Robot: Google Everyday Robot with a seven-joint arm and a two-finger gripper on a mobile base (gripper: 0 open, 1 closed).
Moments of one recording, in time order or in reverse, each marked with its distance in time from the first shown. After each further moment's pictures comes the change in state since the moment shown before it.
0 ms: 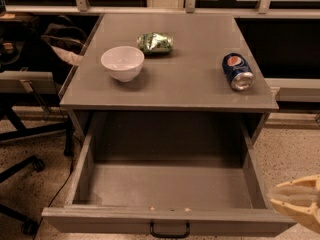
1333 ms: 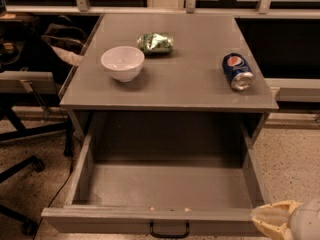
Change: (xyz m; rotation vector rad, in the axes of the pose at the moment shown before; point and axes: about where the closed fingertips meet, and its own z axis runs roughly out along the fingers) arm 0.058 0.010 0.064 0.040 0.054 0.115
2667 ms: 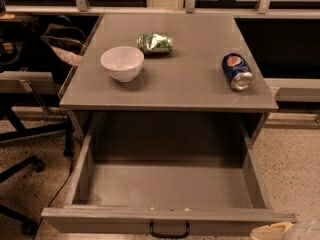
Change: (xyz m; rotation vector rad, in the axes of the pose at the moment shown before) arm 0.061 0.004 0.038 -0.020 0.086 0.160
